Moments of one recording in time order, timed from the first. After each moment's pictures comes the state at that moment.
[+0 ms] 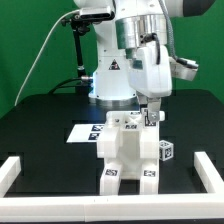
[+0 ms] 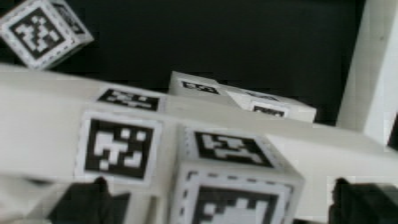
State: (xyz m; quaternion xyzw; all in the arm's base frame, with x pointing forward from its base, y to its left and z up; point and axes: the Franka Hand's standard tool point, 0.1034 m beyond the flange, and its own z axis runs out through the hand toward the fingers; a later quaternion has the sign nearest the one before) arm 0.551 0.045 0.117 -0.81 0.58 -0.05 0.07
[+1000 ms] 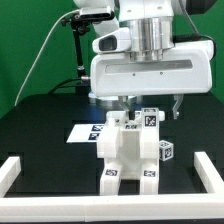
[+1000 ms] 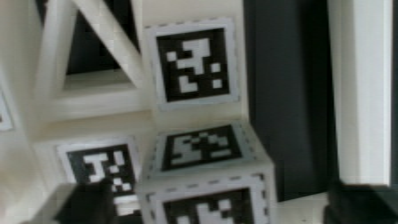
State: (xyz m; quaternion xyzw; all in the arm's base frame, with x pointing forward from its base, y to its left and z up) arm 0.555 0.052 0.113 -0.99 0.12 -0.03 0.02
